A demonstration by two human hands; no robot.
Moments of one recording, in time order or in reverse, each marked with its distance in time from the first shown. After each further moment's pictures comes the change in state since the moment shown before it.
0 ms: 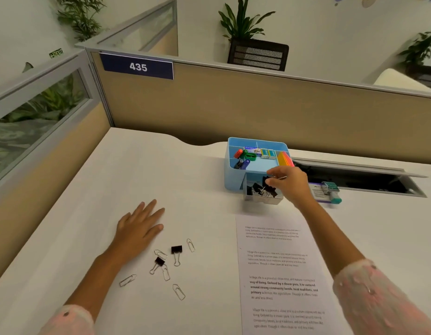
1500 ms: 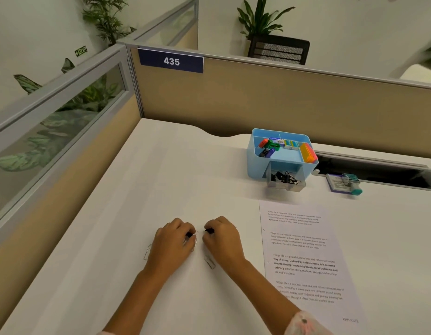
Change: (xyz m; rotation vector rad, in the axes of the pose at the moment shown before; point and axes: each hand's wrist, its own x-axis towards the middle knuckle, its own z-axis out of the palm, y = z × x) left_hand -0.087 0.045 0.003 -0.217 0.260 0.019; right_hand -0.185 -0.059 0.180 -0.128 -0.242 -0.256
